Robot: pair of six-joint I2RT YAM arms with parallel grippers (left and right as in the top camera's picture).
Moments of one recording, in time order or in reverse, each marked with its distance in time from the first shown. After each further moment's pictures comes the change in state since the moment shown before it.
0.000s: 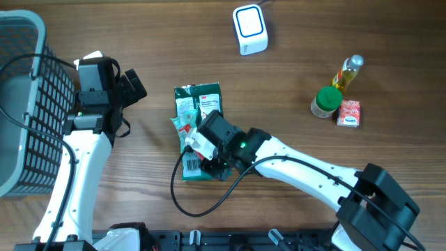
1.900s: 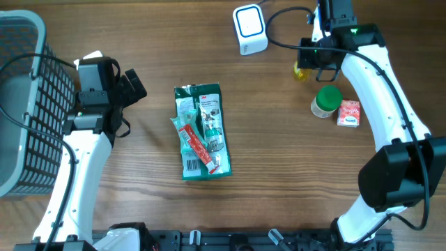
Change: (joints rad) left arm 0.000 0.000 0.000 0.000 0.000 0.000; right arm -0.769 0.160 0.621 -0.426 0.269 0.346
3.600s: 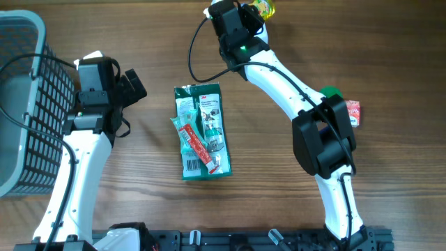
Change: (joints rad) left arm 0.000 0.000 0.000 0.000 0.000 0.000; right arm 0.399 0.434 0.244 0.698 0.705 -0.829
